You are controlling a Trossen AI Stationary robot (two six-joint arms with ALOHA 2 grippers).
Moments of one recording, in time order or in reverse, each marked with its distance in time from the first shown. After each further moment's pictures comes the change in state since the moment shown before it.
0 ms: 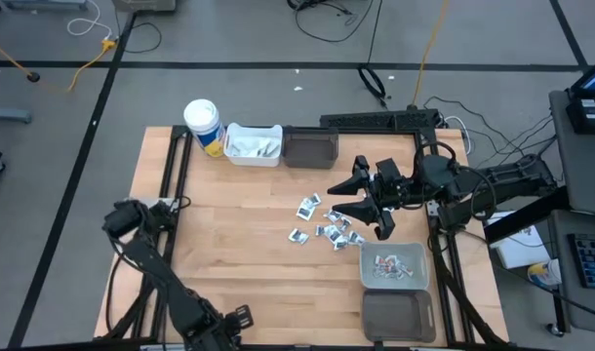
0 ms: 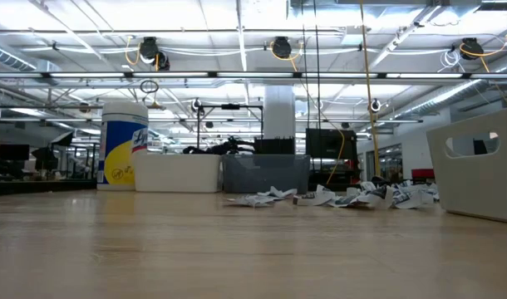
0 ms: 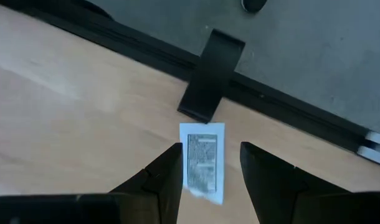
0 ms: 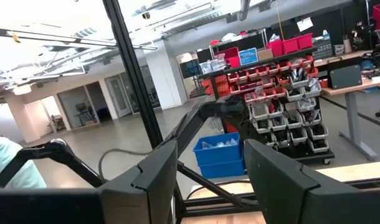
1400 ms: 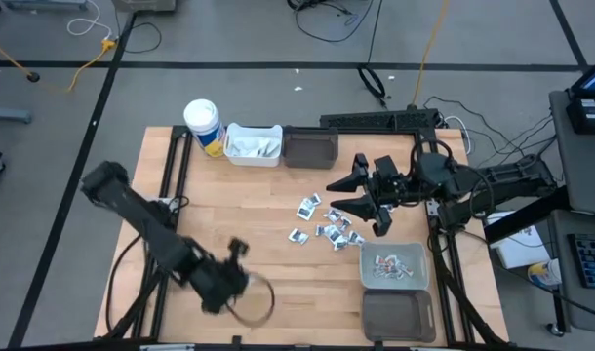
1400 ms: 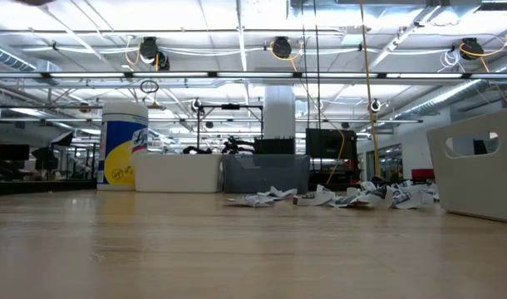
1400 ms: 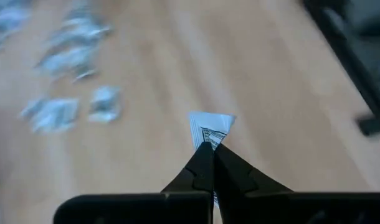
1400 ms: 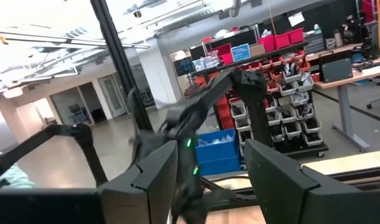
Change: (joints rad) left arm 0.221 -0.431 -0.120 -0.109 -0.330 -0.427; right arm -0.022 0.000 0.000 -0.019 0.004 0.027
